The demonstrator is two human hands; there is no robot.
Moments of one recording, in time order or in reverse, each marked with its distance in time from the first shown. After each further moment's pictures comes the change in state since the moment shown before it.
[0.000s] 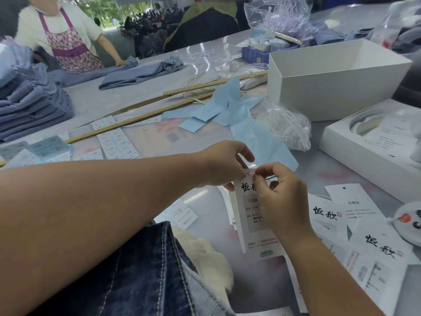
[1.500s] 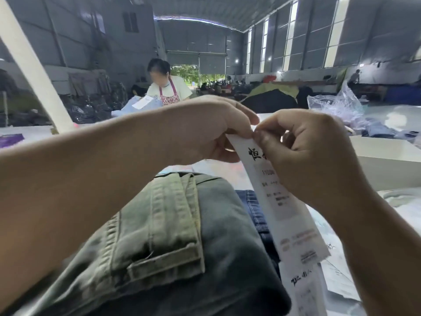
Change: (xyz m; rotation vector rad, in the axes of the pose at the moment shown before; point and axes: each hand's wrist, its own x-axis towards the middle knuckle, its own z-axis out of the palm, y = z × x) left_hand -0.351 0.075 -0.079 -0.448 0.419 0.251; right_hand -0.095 -0.302 -0.078 0.015 -0.204 -0.749
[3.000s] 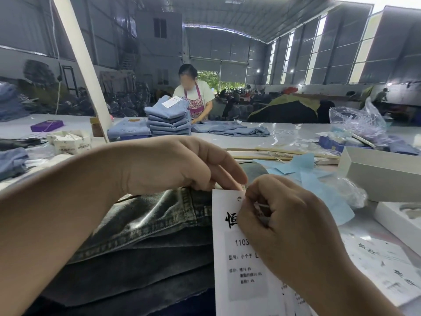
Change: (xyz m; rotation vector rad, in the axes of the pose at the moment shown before) left_hand -0.136 -0.035 -0.036 0.486 -0.192 0.022; right_hand -0.103 -0.091 0.021 -0.189 -0.110 -0.113
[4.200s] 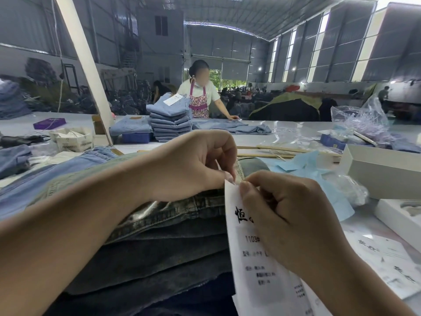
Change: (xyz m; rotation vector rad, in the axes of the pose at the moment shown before) left_hand -0.004 -0.004 0.017 0.077 0.298 0.143; right_hand 0.002 0.005 -0.001 0.132 -0.135 0.099
